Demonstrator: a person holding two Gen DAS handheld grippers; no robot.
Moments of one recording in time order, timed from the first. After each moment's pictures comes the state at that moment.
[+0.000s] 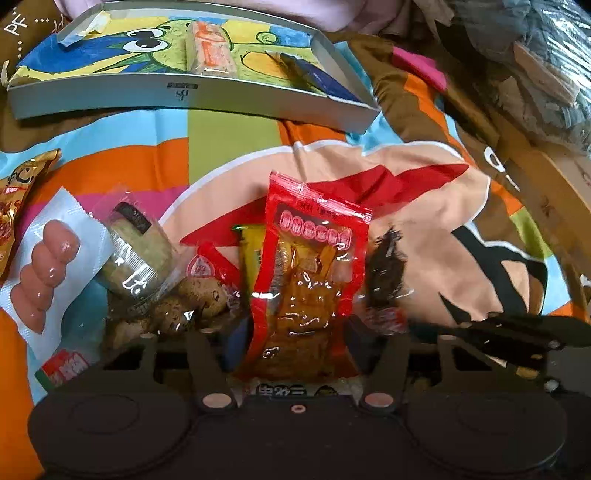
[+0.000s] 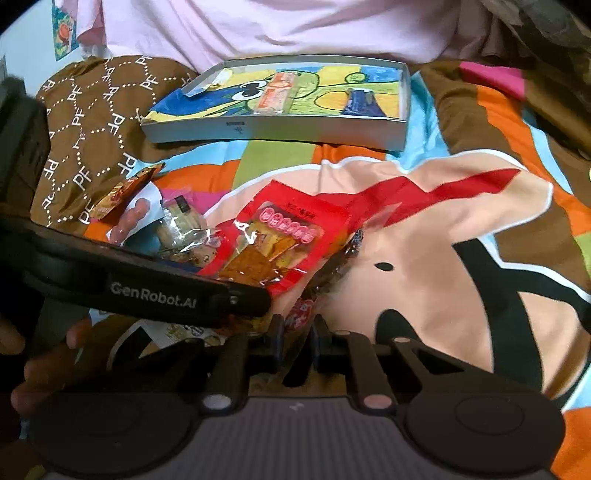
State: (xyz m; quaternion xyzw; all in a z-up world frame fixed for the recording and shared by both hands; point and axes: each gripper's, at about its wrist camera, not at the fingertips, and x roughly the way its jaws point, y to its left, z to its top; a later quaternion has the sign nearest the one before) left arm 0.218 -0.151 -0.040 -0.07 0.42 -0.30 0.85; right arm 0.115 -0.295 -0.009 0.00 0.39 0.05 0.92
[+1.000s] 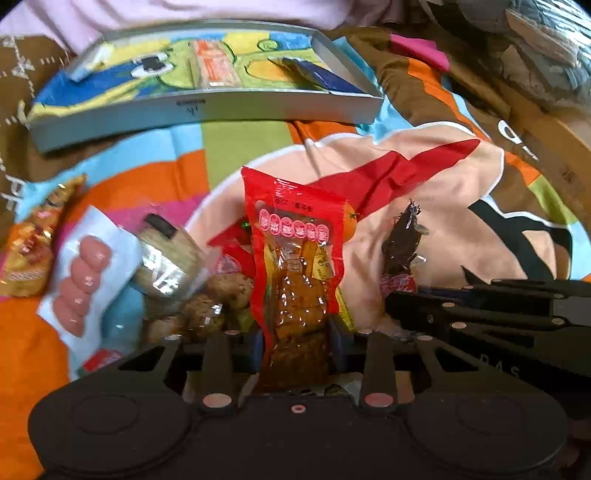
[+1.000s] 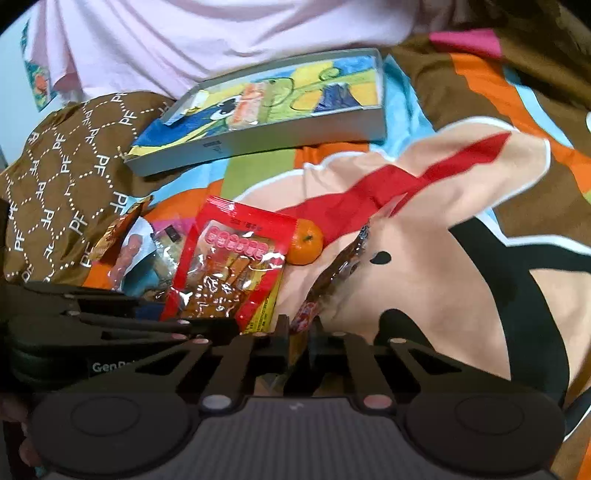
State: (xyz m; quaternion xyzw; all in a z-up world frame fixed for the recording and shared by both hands) left arm 0.199 -0.158 -0.033 0.01 0.40 -0.26 0.88; right arm 0.128 -0.309 -0.015 0.07 0.37 0.05 0.92
